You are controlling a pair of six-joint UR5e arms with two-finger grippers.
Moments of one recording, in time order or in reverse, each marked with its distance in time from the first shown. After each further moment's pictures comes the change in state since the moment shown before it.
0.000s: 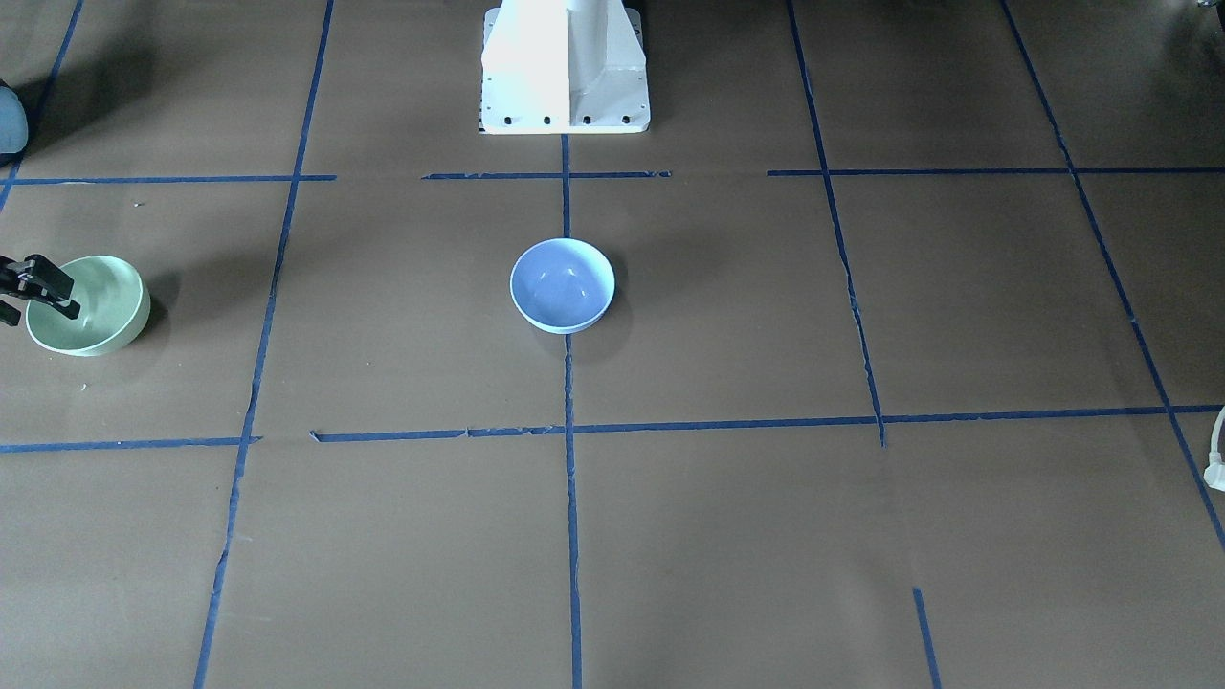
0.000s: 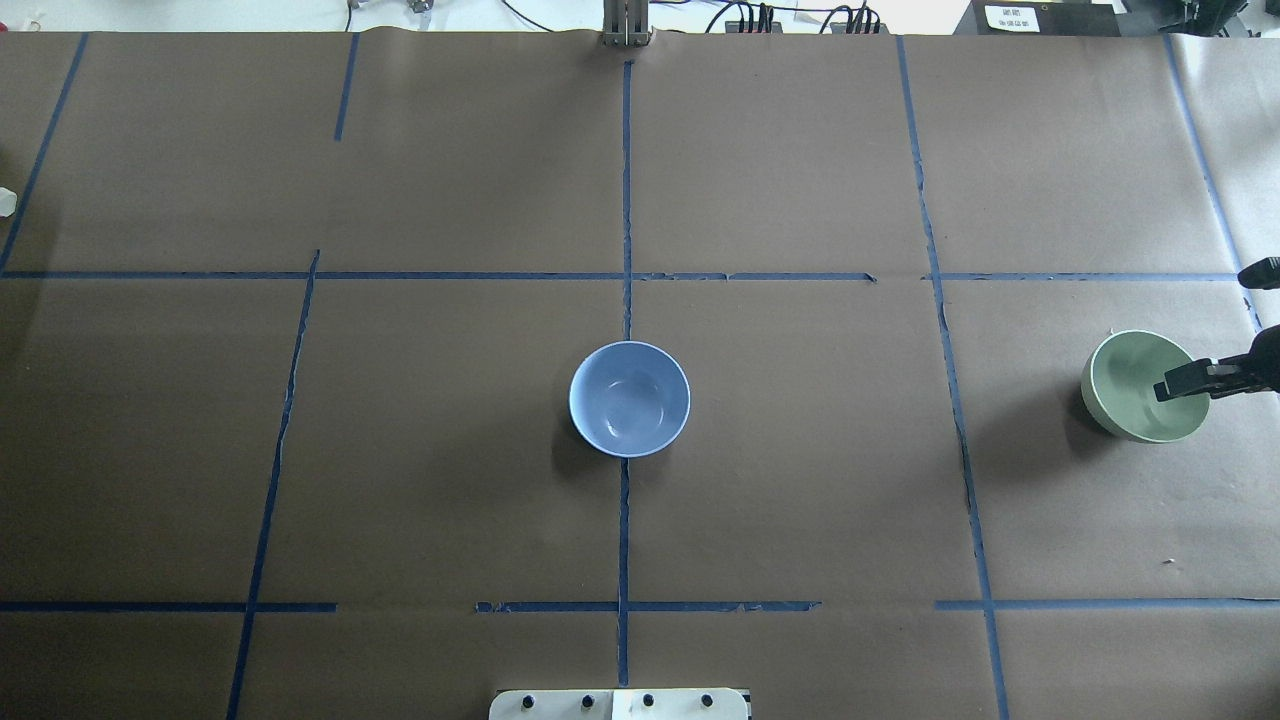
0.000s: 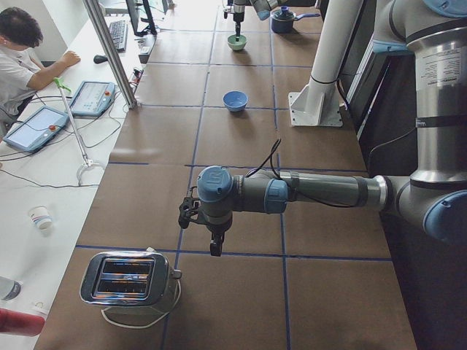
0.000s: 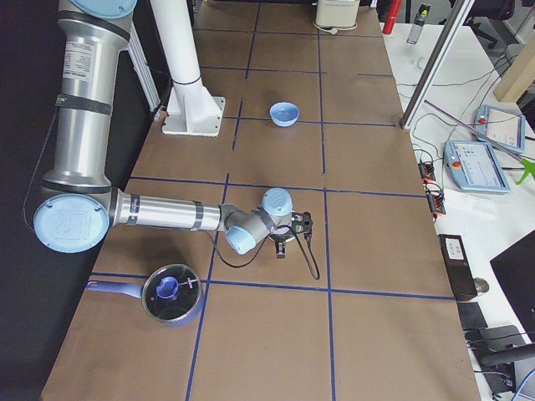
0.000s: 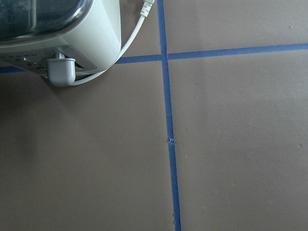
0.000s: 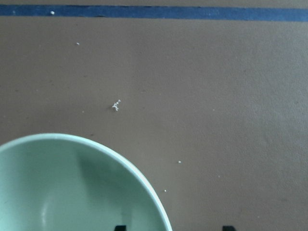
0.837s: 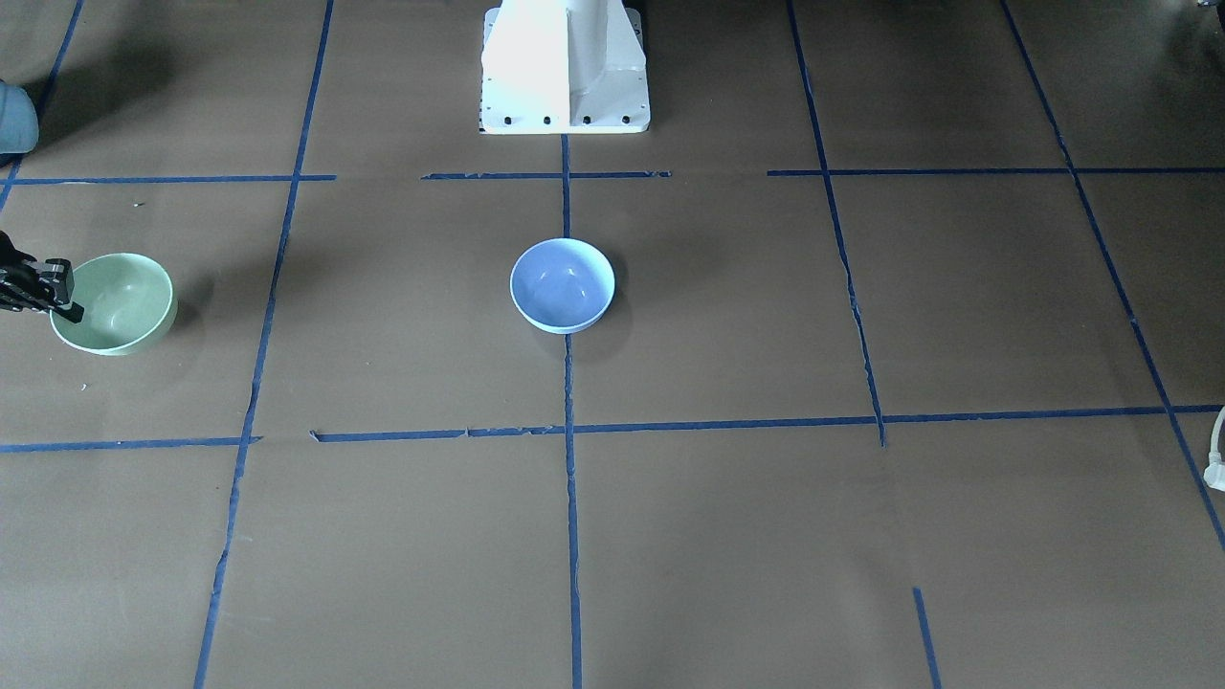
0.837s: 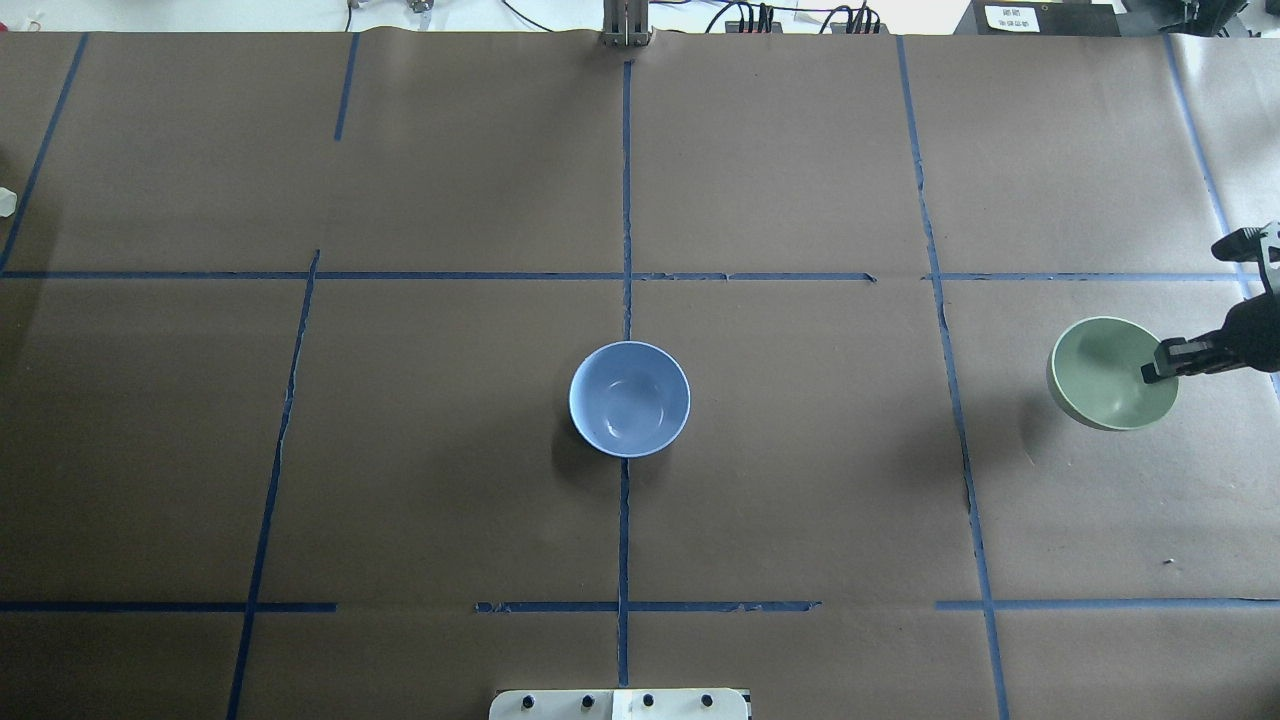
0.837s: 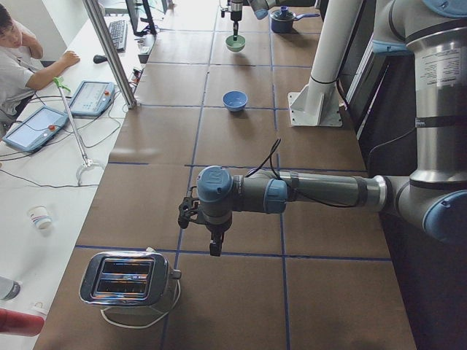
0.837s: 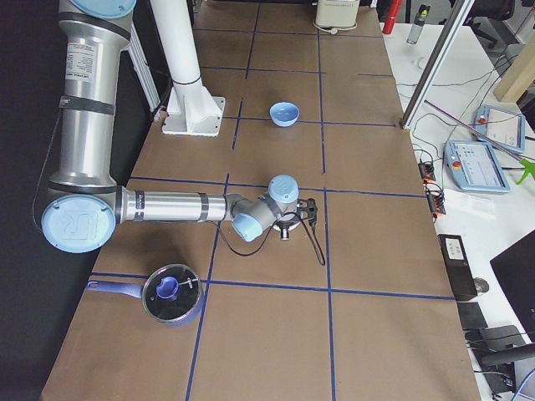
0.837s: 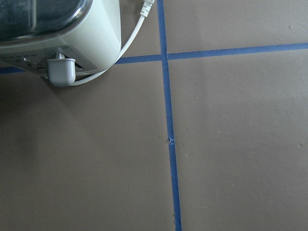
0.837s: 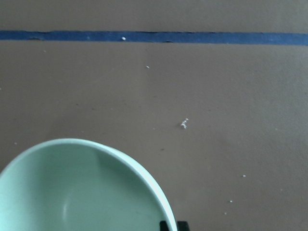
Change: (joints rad) left arm 0.000 0.000 0.000 -0.001 0.000 -0.001; right arm 0.011 0.067 0.118 -0.170 0.073 0.009
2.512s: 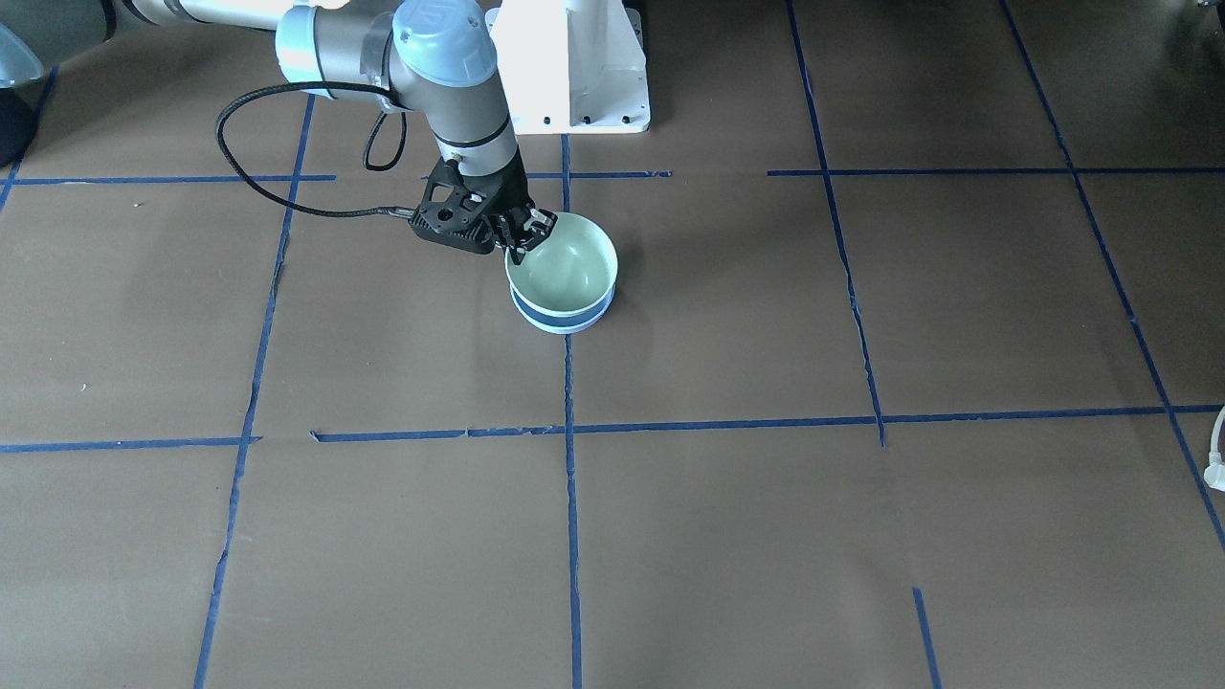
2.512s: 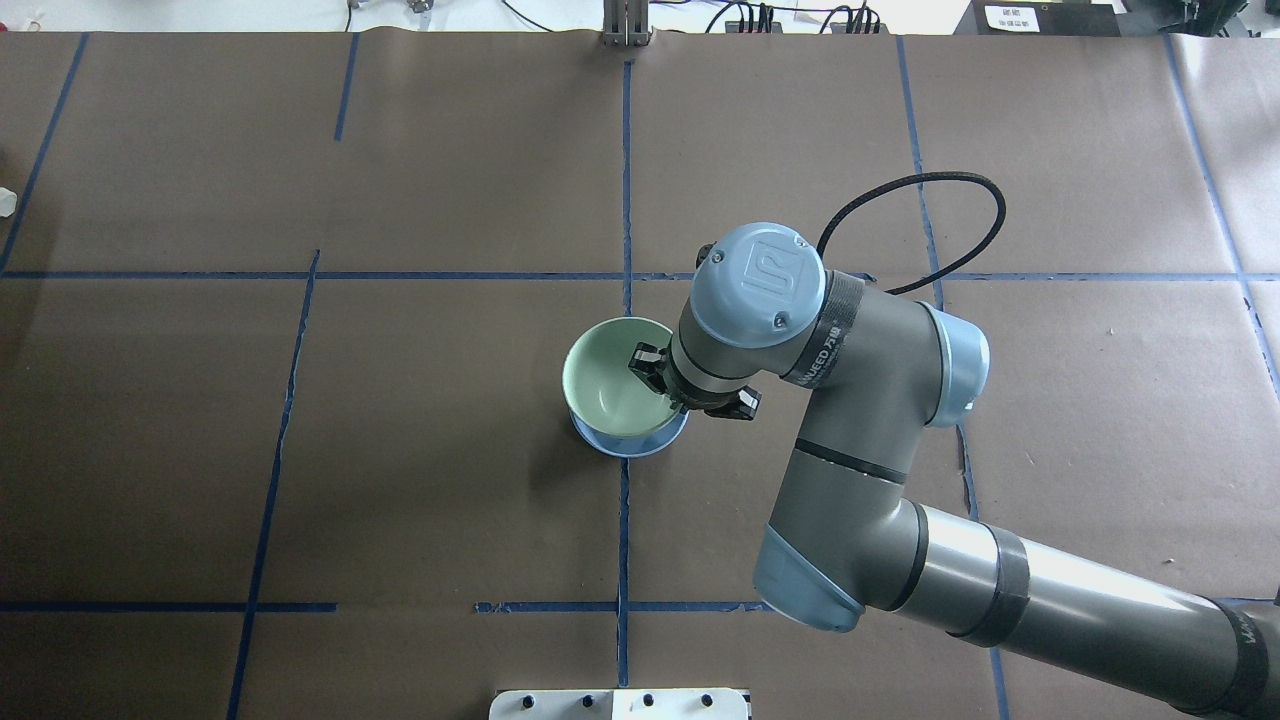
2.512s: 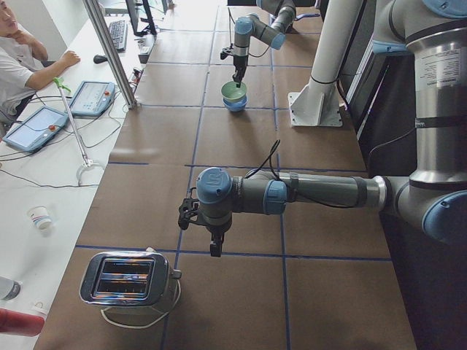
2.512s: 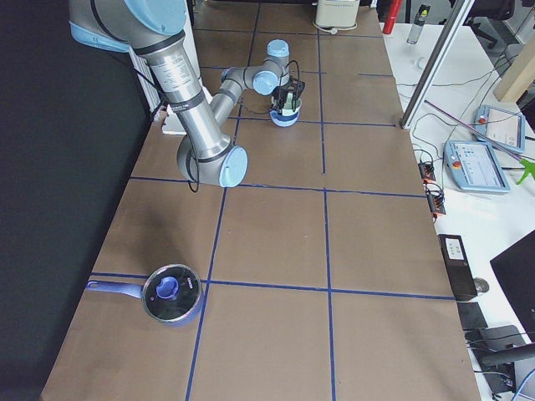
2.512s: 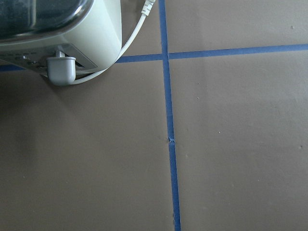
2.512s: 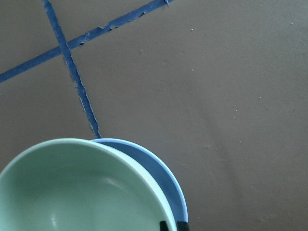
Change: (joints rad) left arm 0.001 -0.002 0.006 0.001 -0.003 -0.008; right arm -0.583 0.755 0.074 -0.620 -0.445 0.935
